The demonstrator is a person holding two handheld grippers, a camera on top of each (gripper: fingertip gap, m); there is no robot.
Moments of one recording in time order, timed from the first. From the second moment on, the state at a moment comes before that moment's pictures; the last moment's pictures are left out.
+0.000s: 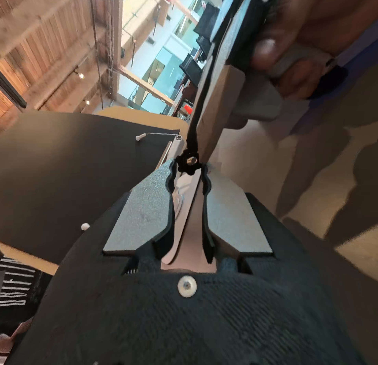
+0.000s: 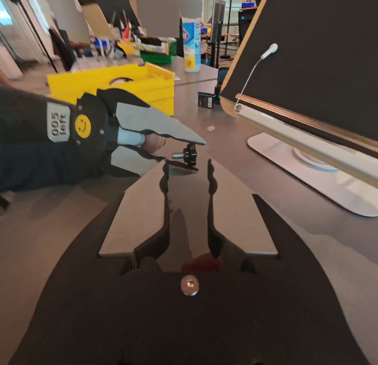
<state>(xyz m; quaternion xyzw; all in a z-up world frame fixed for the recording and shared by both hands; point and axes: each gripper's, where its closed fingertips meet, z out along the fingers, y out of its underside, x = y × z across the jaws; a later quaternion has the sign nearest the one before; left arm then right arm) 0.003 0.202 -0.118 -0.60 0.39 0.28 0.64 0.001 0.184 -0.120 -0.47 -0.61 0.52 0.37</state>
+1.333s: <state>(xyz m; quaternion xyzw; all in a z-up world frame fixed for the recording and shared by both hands) 0.018 0.194 -0.130 -0.75 0.16 -0.25 0.59 -0.002 0.181 -0.126 -0.18 -0.70 0.08 0.68</state>
